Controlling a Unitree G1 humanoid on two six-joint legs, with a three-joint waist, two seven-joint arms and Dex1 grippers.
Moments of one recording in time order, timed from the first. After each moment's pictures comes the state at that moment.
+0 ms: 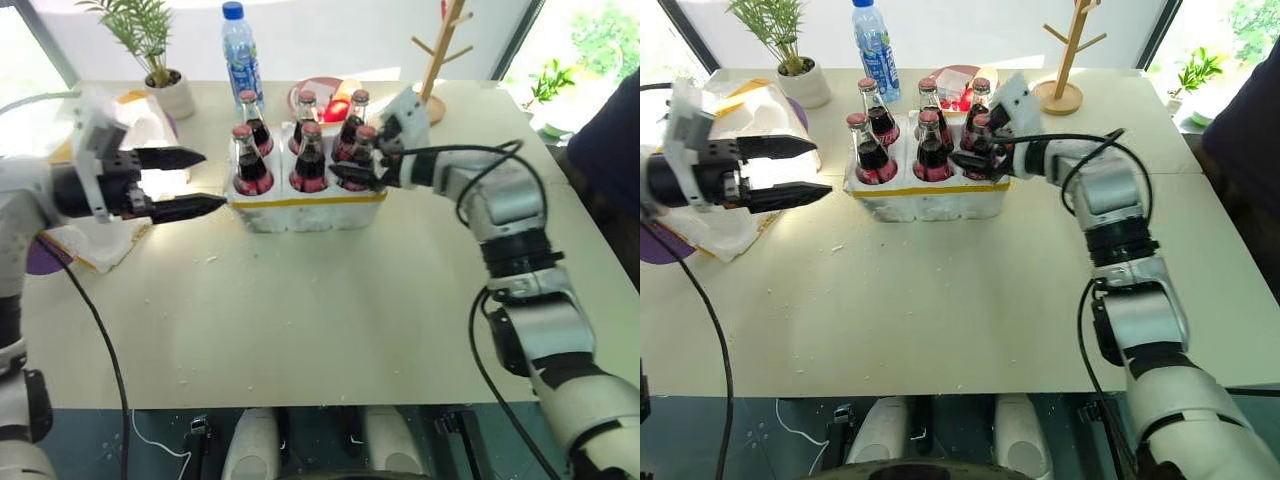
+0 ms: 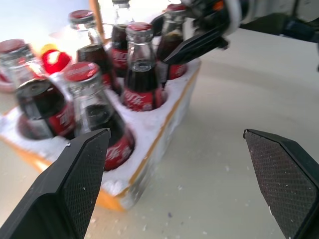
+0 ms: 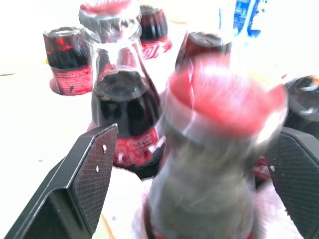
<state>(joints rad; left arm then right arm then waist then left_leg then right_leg) -0.59 1.01 0.29 -0.11 -0.65 0.79 -1.15 -1.02 -0.51 0.09 0.31 0.30 0.61 0.84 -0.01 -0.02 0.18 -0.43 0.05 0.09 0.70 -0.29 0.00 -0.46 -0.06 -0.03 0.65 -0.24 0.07</state>
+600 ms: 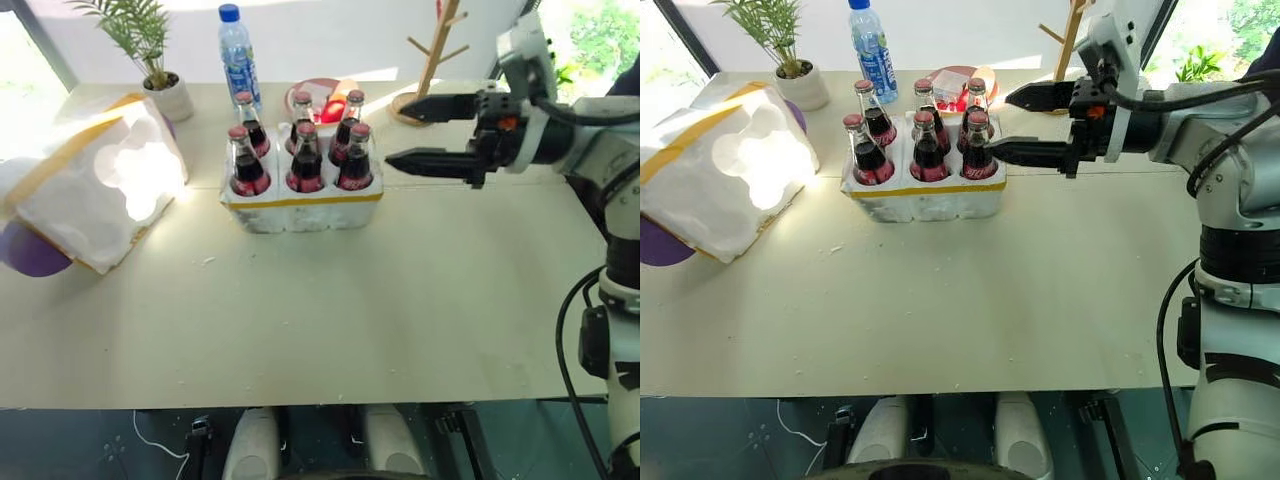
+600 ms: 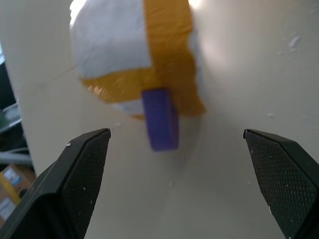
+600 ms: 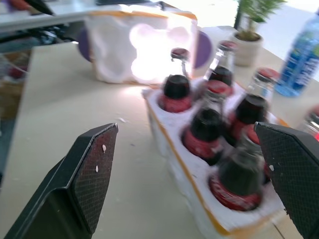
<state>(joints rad) 0.10 1.46 0.87 0.34 -0.19 0.65 -1.38 -0.98 -0.79 -0.06 -0.10 0.64 0.89 1.15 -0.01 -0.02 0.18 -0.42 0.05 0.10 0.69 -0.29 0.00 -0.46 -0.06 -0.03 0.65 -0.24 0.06</state>
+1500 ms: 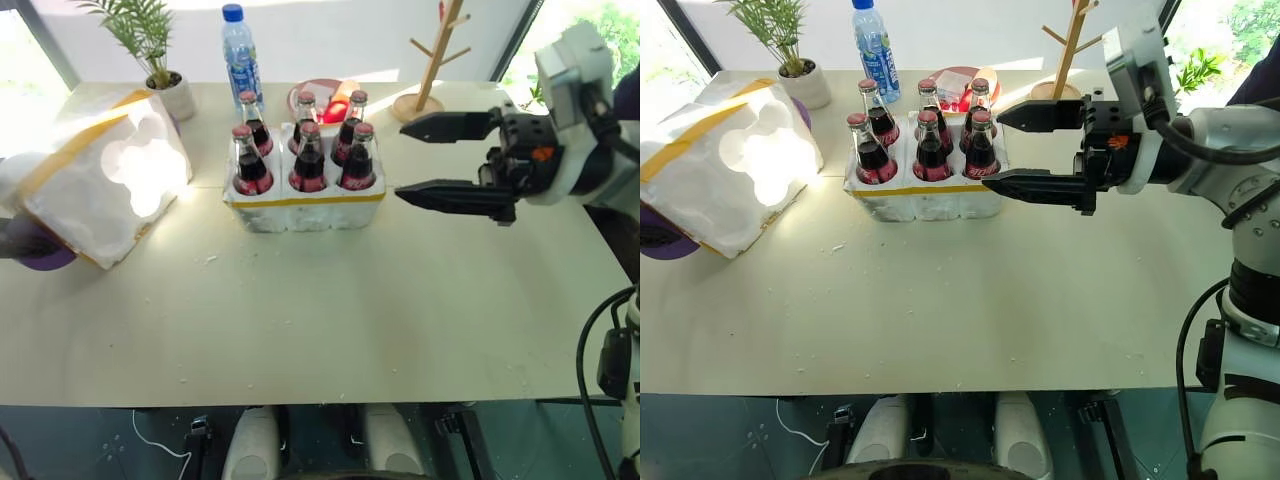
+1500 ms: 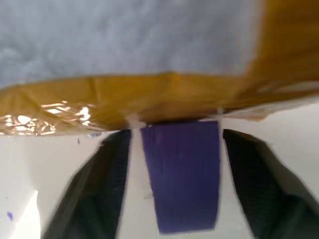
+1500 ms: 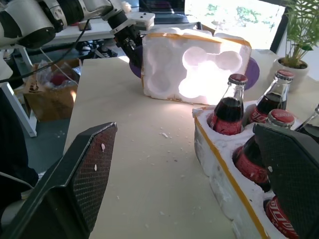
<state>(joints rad) -0.86 1.26 -0.09 0.93 0.05 0.39 -1.35 -0.84 -0.87 -0.18 -0.32 0.89 0.97 1.03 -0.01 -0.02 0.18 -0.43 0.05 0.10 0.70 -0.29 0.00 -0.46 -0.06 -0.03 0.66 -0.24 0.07</state>
